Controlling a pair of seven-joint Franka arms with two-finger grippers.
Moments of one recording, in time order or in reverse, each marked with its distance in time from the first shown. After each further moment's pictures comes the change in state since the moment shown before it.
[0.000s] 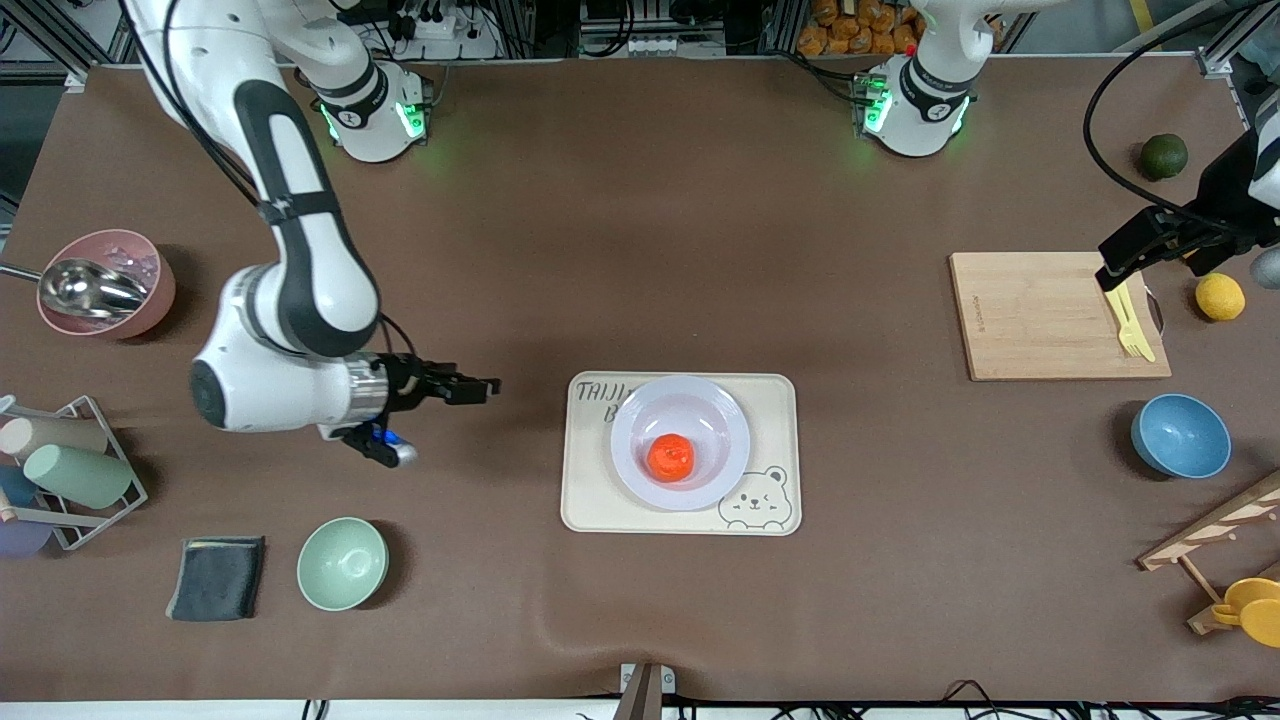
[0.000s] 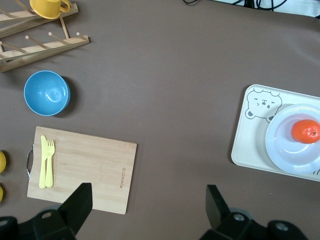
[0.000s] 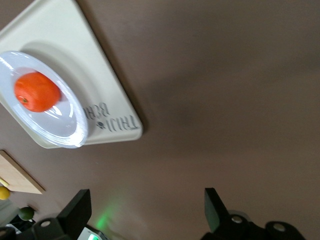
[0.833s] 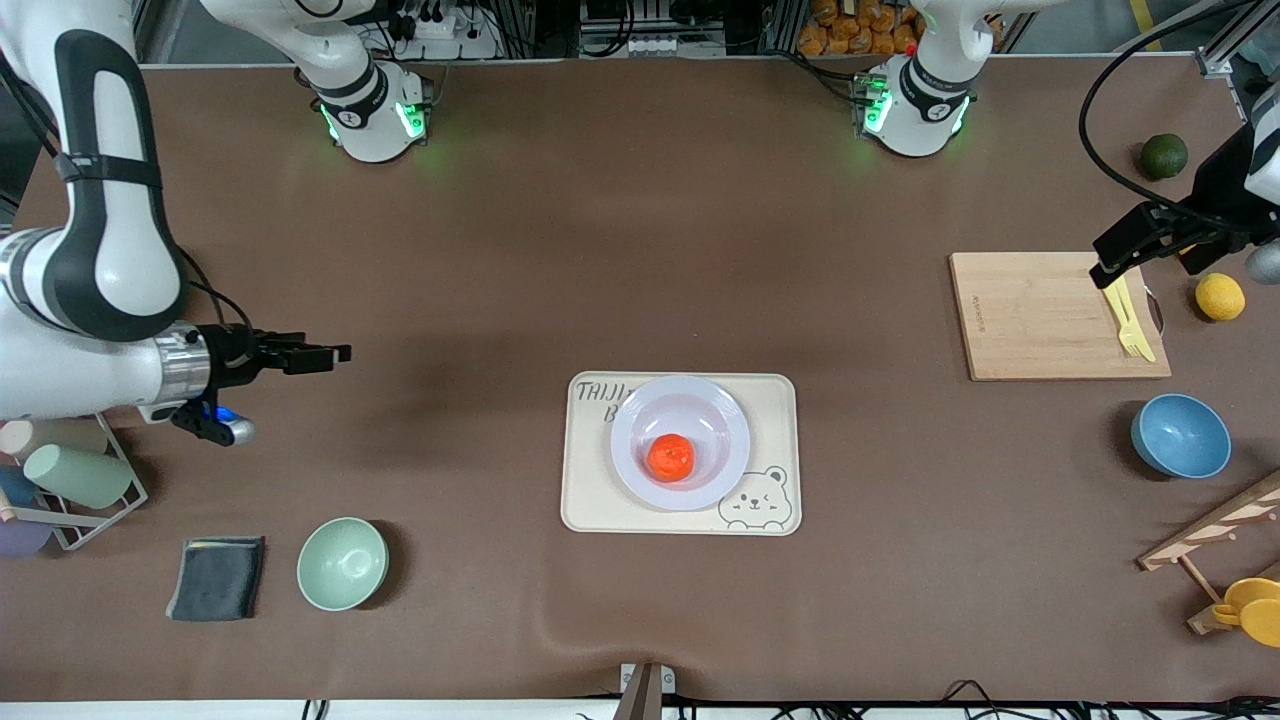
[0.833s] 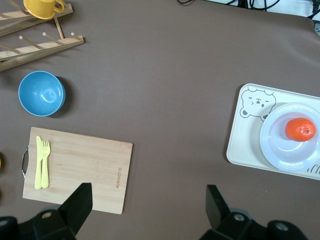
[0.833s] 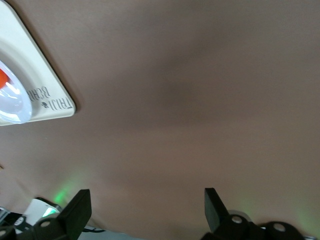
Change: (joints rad) left arm -0.002 -0.003 -0.007 0.001 -0.012 0.000 0.000; right arm -0.358 -0.107 0.145 0.036 -0.271 -0.233 -0.129
